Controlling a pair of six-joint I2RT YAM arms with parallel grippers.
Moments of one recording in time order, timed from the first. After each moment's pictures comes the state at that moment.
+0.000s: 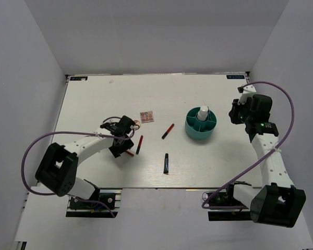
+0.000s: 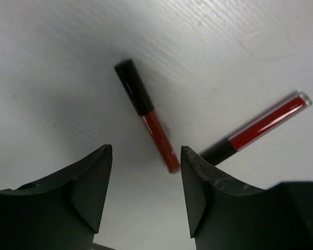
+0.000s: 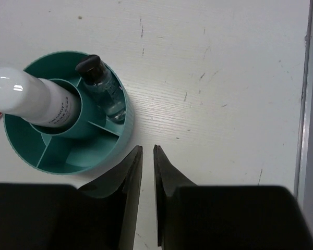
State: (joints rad) left arm -0.58 1.42 0.83 -0.75 -0.30 -1.17; right arm -0.08 1.10 0.93 -0.40 -0.25 -0.15
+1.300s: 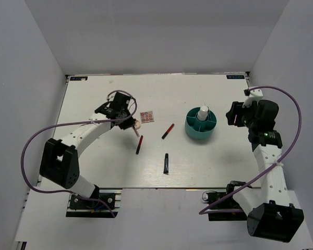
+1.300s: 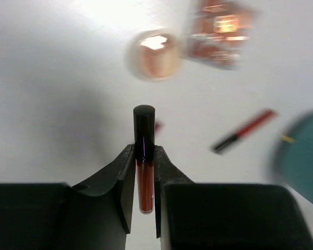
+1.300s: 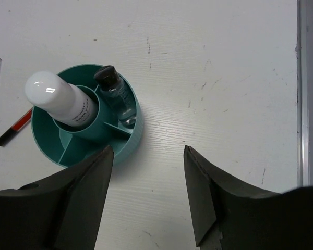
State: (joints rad) left arm -0.45 1.53 1.09 -0.63 -0.18 -0.93; right arm -0.12 0.94 0.87 -0.39 -0.30 -0.09
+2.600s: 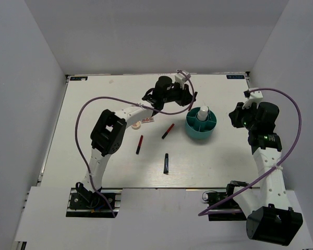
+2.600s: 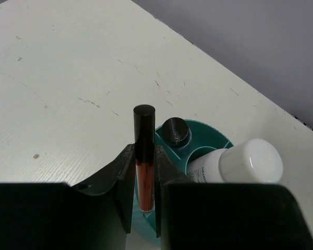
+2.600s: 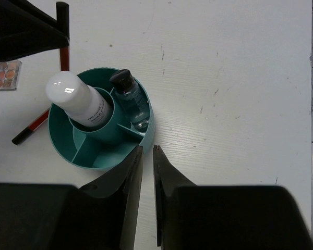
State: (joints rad) left arm -0.68 2.20 1.73 0.27 0.48 -0.24; right arm -0.12 0.91 0.83 -0.36 -0.36 -0.07
